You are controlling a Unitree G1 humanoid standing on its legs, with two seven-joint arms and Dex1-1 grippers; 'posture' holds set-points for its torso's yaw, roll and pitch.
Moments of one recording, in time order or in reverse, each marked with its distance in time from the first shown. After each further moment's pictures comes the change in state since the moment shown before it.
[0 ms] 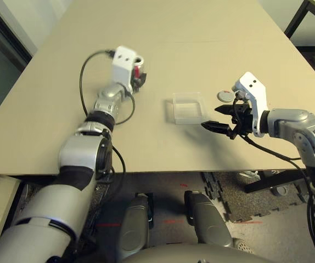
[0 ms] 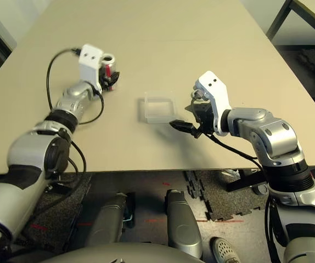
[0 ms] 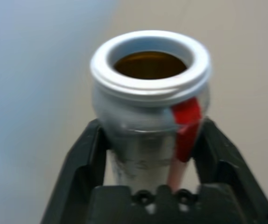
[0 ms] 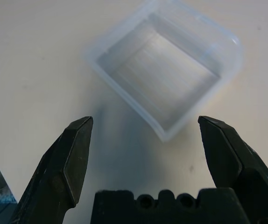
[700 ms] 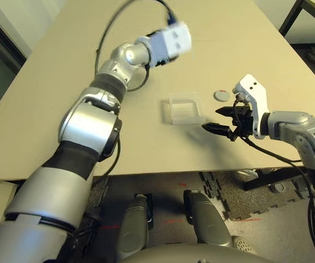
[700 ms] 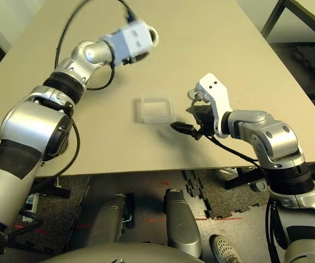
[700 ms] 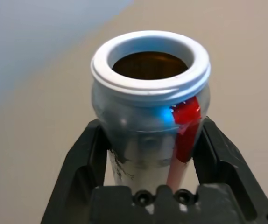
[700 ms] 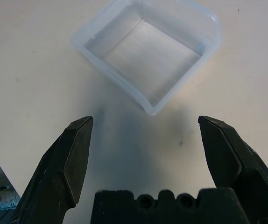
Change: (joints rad) left arm 0.216 -0.061 0.600 0.058 -0.540 0.349 -0.102; right arm 0.021 -0.001 -0.010 -0.018 0.003 0.012 -0.014
